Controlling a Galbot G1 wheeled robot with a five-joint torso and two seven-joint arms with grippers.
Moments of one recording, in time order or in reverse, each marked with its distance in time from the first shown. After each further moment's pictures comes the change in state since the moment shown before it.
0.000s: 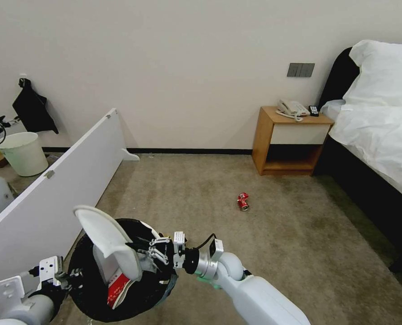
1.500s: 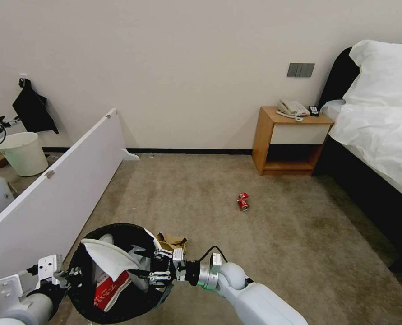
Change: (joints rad) left arm -0.002 0.006 -0.007 -0.009 -0.014 0.000 -0.003; right arm -0.011 -0.013 -0.022 -0.069 -0.099 0.050 0.034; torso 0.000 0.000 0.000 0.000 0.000
